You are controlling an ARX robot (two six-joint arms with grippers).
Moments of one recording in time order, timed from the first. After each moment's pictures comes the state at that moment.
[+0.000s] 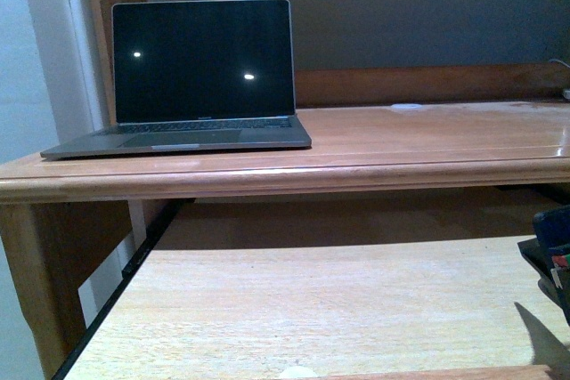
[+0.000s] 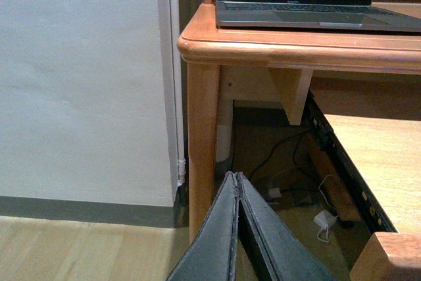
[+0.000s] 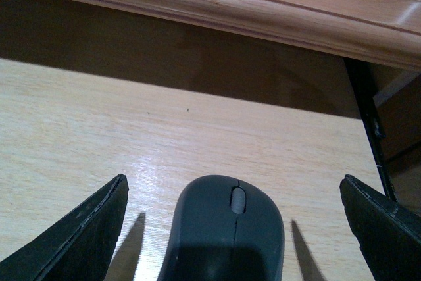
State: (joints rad) left arm -0.01 0.43 0.06 0.37 0.00 -0.01; right arm 0.18 1.22 0.67 0.15 0.21 -0.14
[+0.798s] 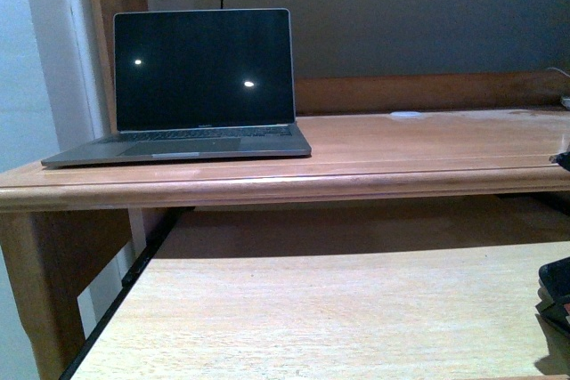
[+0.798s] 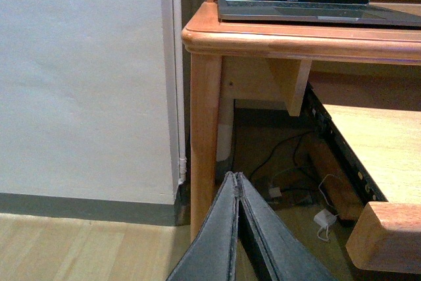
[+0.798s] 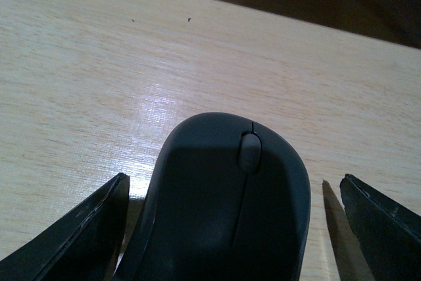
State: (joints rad) left arm 0.00 0.20 0.01 0.20 0.00 -0.01; right arm 0.10 1.36 0.80 -0.11 0.11 -0.18
